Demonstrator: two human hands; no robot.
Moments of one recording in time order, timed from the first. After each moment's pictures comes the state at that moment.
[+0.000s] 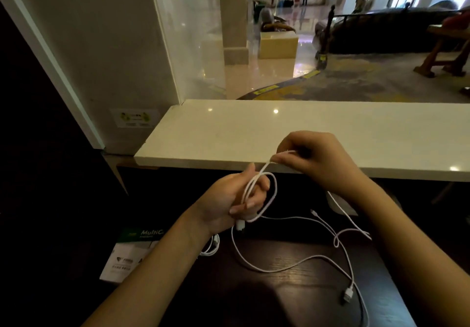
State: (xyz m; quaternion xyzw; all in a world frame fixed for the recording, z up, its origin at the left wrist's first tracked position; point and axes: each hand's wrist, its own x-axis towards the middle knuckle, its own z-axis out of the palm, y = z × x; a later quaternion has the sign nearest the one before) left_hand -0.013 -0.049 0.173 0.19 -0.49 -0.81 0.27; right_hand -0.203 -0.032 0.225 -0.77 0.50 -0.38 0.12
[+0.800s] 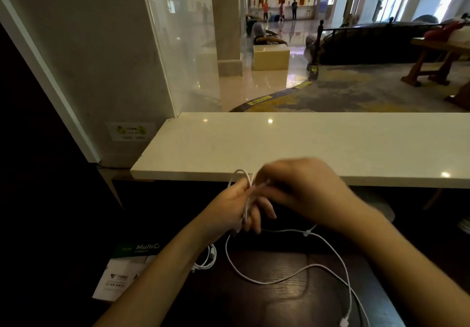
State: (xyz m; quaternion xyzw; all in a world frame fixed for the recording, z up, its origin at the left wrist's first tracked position) left_hand -0.022 -0.043 0.178 0.31 -0.66 -0.62 0.31; right_hand -0.179 0.002 0.243 -0.86 0.44 -0.26 -0.03
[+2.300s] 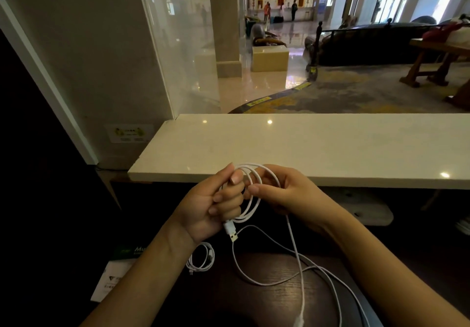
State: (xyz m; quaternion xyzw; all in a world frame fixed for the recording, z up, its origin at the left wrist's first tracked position) left_hand 0.000 -0.054 0.195 0.10 -0.39 -0.87 0.29; right_hand -0.176 -0.008 0.217 -0.64 0.43 -0.41 0.49
